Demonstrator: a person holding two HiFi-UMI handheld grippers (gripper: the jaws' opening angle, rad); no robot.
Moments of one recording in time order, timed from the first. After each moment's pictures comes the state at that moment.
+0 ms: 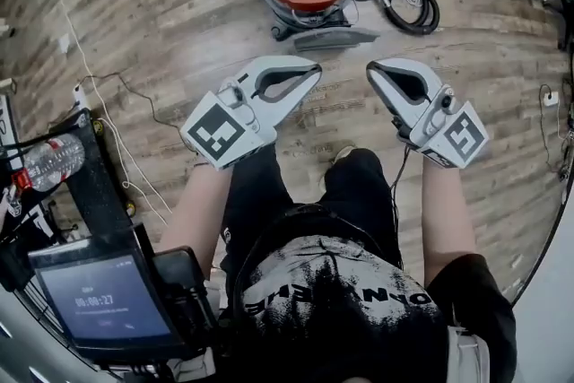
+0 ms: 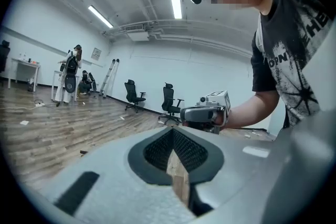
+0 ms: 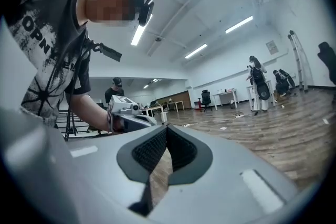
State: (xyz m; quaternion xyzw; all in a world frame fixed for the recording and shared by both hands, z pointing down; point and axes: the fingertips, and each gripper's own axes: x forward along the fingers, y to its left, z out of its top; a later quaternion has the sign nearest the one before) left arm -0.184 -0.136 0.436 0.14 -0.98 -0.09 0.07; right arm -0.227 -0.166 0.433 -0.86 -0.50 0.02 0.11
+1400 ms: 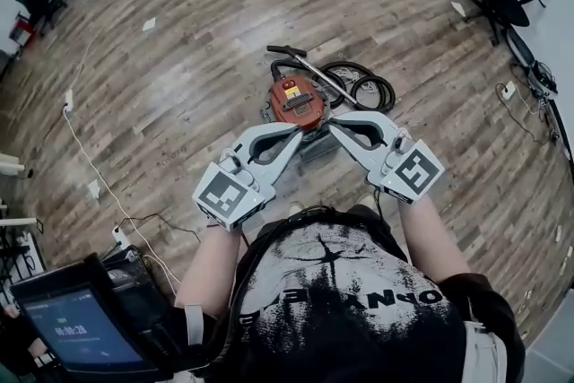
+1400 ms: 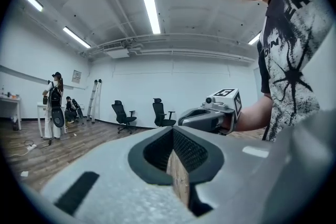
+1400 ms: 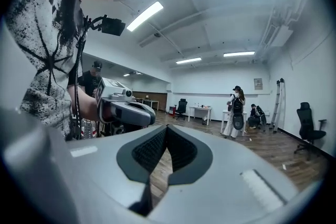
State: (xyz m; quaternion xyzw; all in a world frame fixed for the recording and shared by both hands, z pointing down) left arm -0.144 -0.054 0.210 0.21 -0.98 0.00 0.04; right arm -0.170 -0.075 0.216 -0.77 -0.64 -0.07 0.01
